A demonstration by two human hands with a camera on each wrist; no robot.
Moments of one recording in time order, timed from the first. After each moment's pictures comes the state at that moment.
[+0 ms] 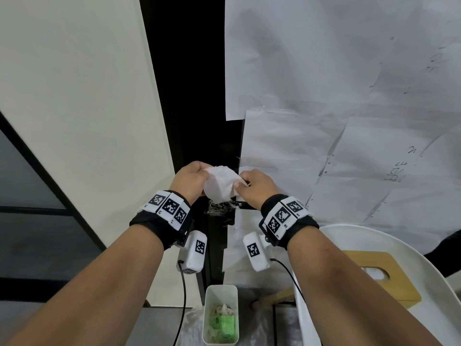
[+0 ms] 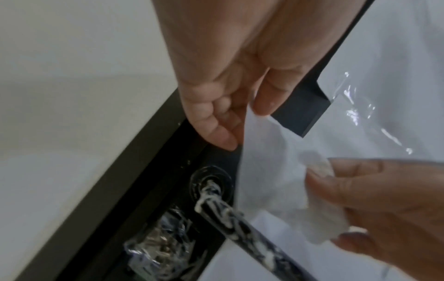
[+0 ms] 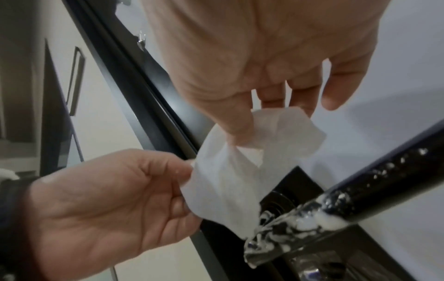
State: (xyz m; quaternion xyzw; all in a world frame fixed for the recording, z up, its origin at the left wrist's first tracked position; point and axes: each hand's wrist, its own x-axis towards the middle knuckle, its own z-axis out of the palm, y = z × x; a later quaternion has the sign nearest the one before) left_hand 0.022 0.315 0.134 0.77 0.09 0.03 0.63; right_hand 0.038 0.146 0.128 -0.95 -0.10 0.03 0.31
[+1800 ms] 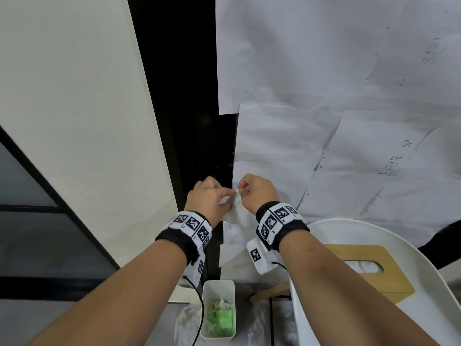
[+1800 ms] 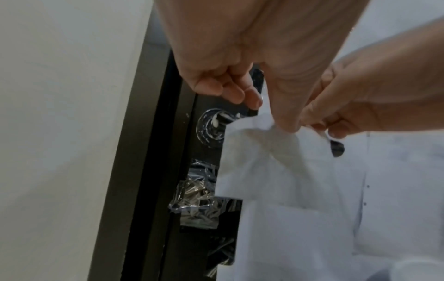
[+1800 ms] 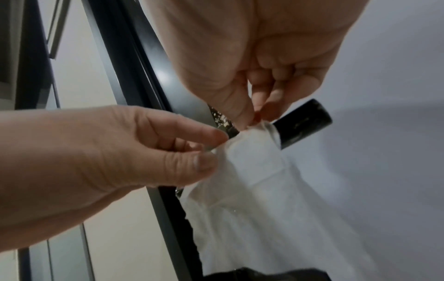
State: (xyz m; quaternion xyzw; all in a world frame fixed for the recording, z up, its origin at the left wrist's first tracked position) left_hand 0.010 0.278 0.072 0.96 -0.07 0.12 0.23; right_hand 0.039 0.133 0.094 -0.95 -0.06 -0.01 0.32
